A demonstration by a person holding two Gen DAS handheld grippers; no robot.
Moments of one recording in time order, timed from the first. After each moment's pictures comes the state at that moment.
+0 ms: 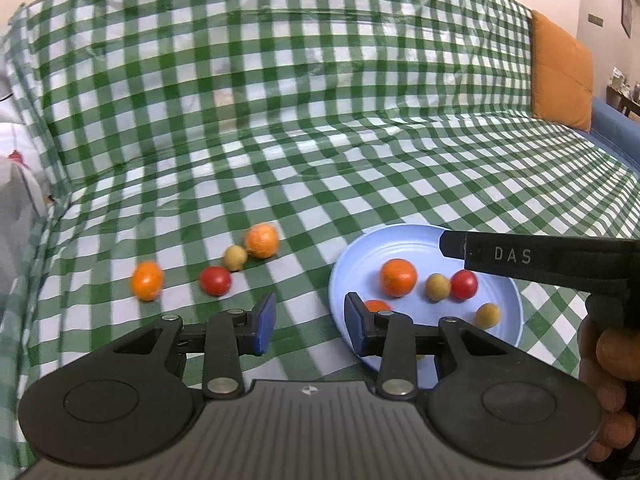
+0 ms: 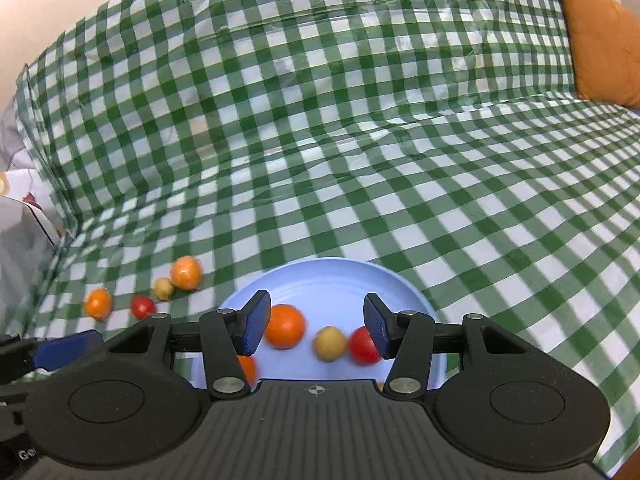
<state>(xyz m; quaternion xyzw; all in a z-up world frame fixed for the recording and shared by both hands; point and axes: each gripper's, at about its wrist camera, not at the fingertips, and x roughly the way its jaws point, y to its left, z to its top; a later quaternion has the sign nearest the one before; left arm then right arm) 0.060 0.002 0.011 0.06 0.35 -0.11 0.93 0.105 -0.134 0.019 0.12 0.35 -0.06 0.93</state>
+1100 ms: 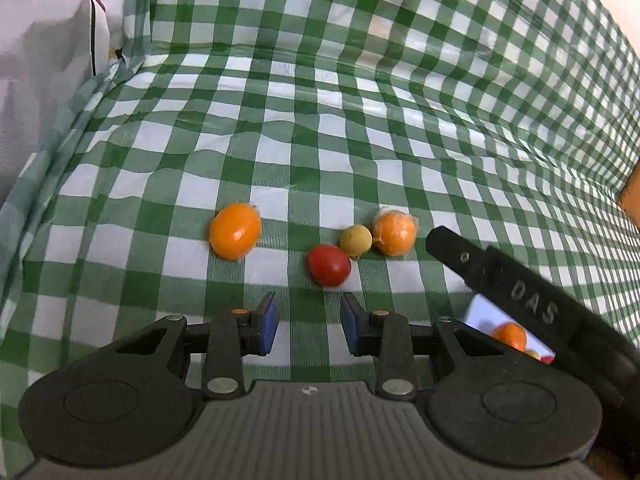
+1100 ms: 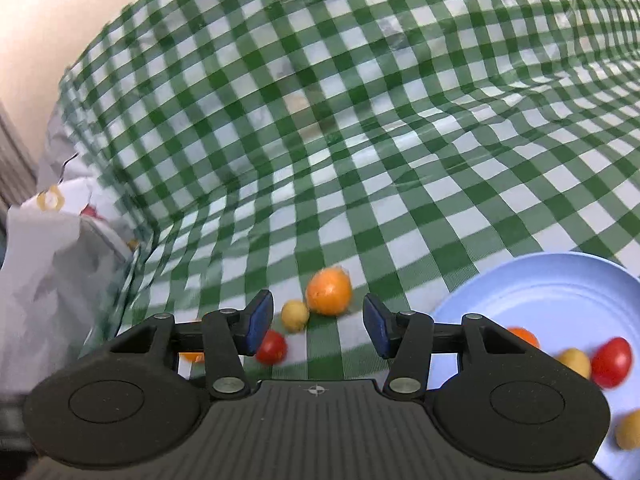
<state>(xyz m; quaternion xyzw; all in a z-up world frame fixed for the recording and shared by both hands) 0.161 0.098 -0.023 -0.12 0.47 0.00 0.87 0.199 -0.050 -0.018 0.21 0.35 0.04 0.91</state>
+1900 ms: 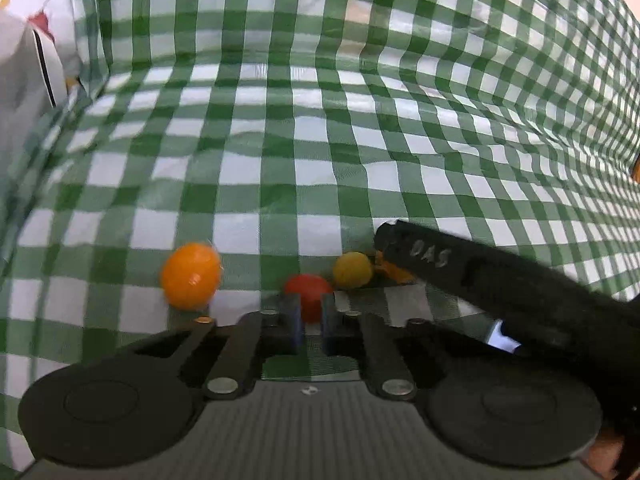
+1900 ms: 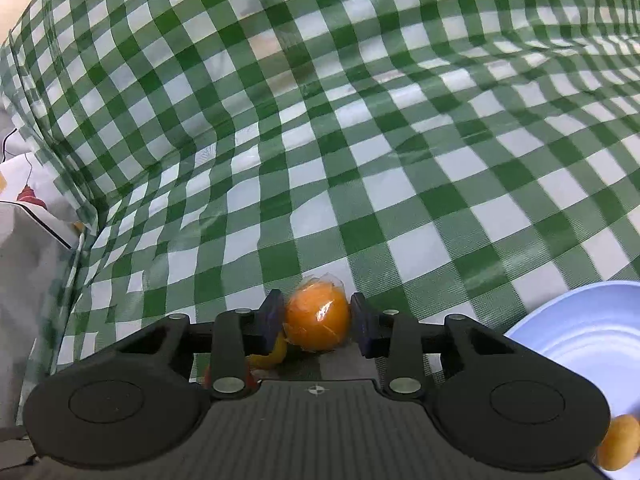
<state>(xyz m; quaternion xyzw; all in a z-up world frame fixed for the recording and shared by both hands) 0.200 0.069 -0.043 -0.06 0.46 -0.01 0.88 0.272 -0.039 -0.056 0.19 0.42 0.01 0.89</state>
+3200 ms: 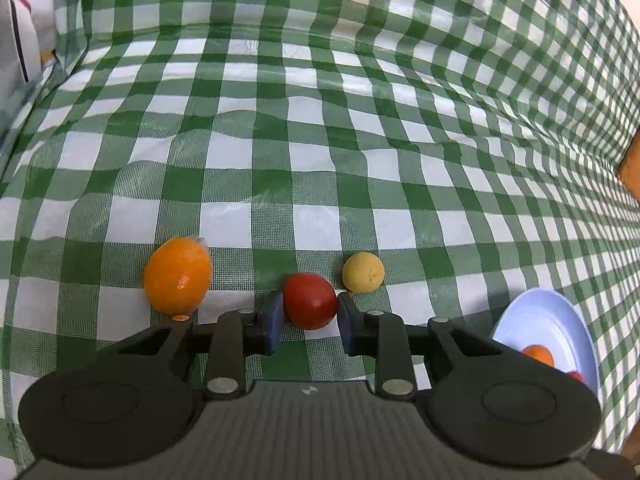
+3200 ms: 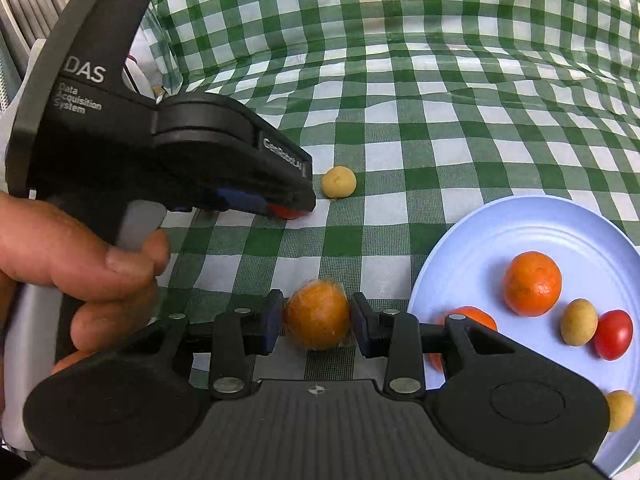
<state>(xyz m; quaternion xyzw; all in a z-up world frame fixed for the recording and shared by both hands) 0.215 0.082 -0.059 -0.09 0.49 -0.04 0.87 0.171 -0.011 -0.033 0.06 0.48 0.12 0.87</state>
